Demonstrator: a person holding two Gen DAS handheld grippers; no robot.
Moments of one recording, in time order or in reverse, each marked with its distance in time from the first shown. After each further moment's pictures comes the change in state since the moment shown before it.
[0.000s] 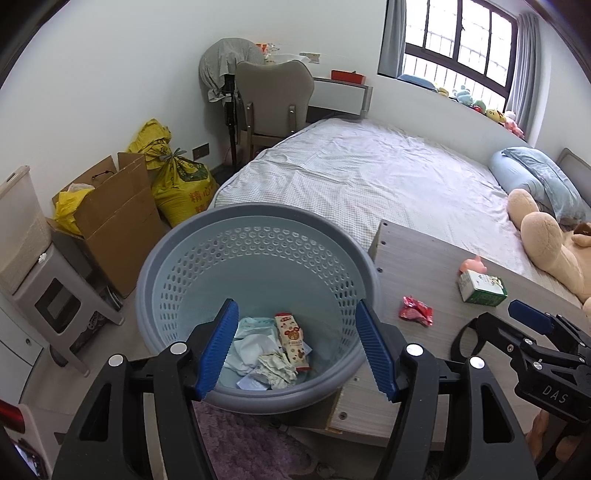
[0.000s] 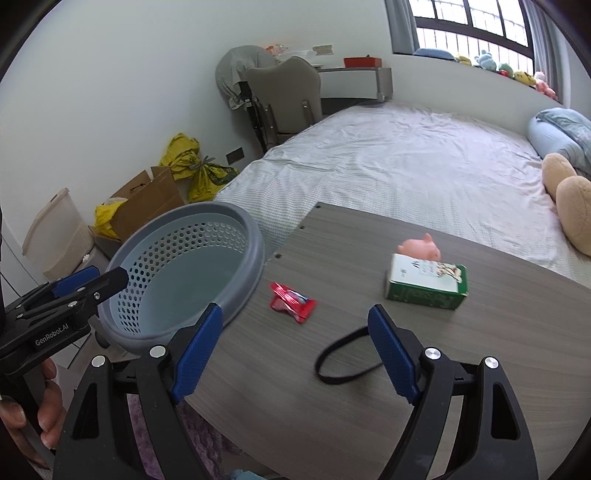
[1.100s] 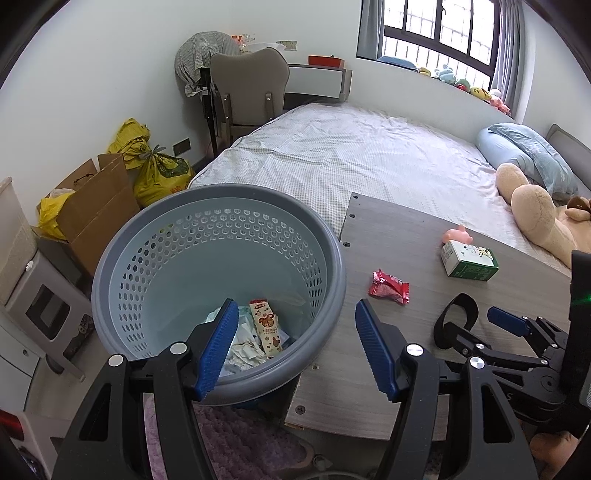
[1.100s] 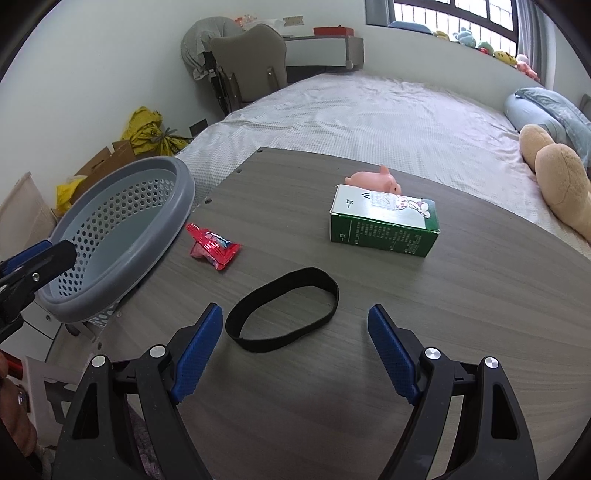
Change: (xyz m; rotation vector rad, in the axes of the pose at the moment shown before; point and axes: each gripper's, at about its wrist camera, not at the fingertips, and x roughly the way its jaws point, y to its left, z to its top) left arm 0.021 -0.040 -0.018 0.063 0.043 -0.025; right arm 0.044 -0.037 -0.033 0.020 0.110 -0.128
